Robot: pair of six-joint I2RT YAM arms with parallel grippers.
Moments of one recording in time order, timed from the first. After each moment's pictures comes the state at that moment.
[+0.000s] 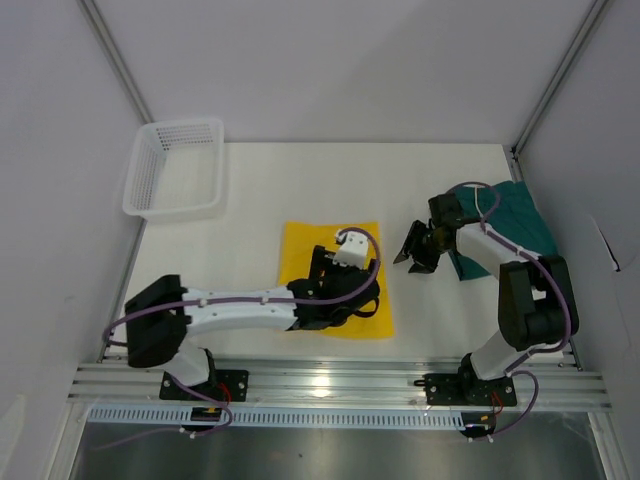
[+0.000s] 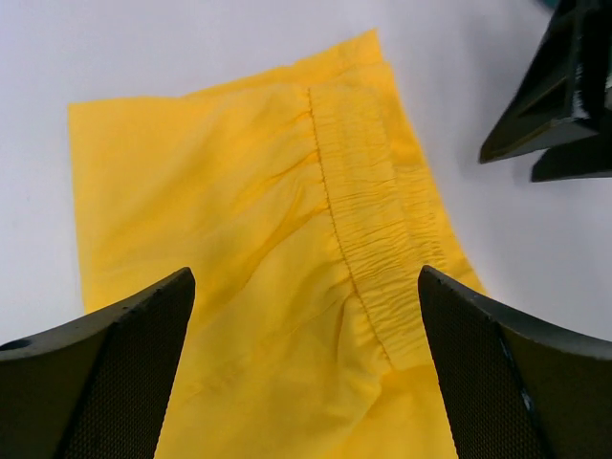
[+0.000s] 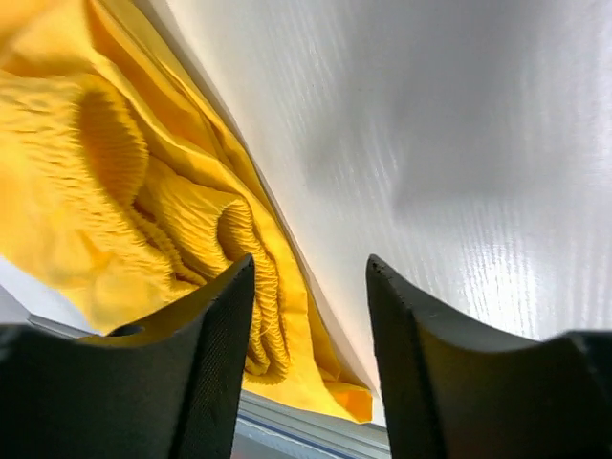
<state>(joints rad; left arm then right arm) -1.26 1.62 1.07 -0.25 -0.93 -0.58 0.22 1.62 0.98 -0.52 -0.28 0.66</state>
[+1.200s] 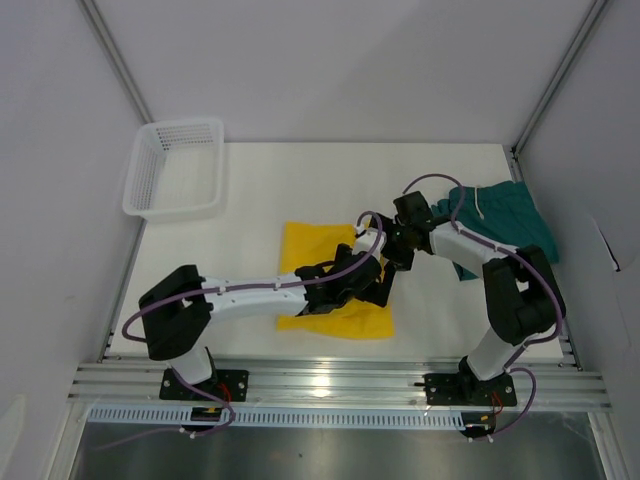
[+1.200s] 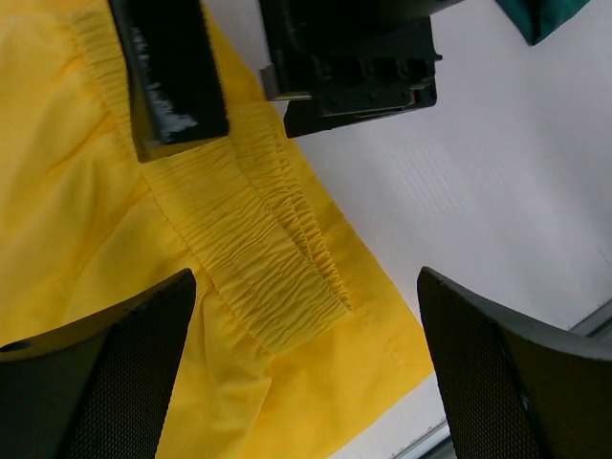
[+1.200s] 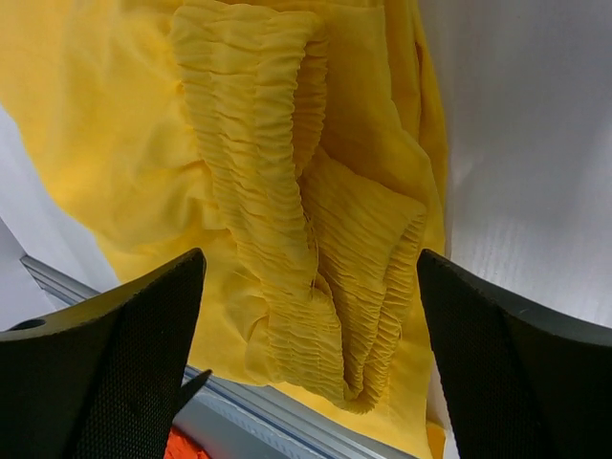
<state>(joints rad) -1.15 1.65 1.07 -0.12 -0.39 -0.54 0.41 1.66 1.03 -0.38 -0.30 0.70</state>
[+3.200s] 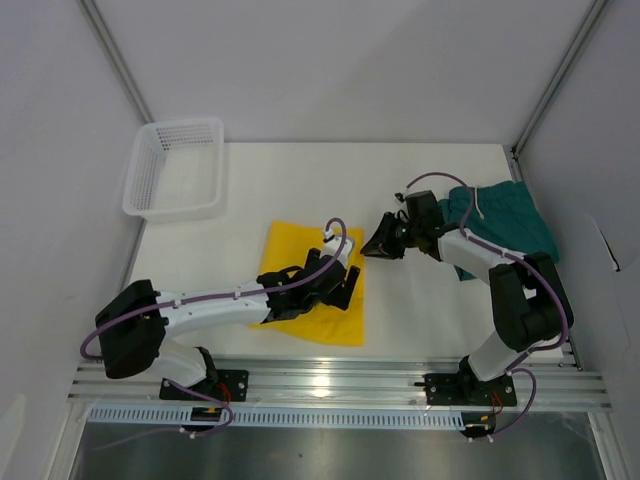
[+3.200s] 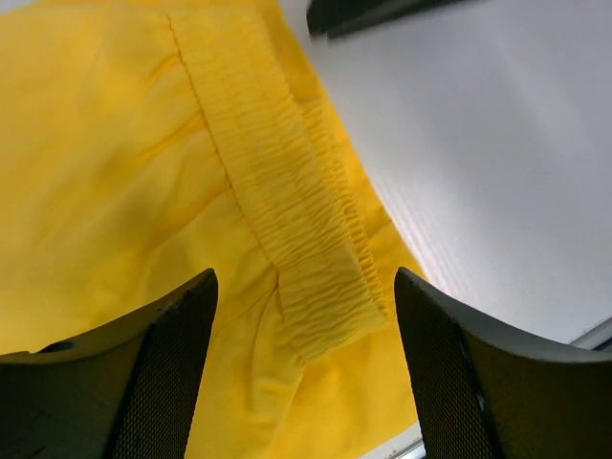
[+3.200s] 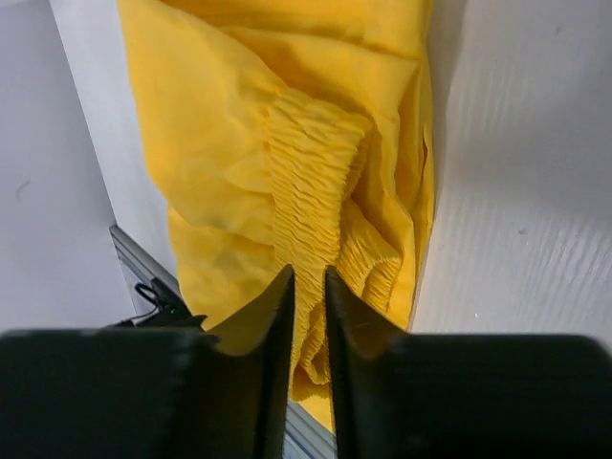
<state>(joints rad) -1.09 1.41 0.83 -0.17 -0.39 -0.46 0.36 1.62 0.97 -0.16 -0.50 0.72</state>
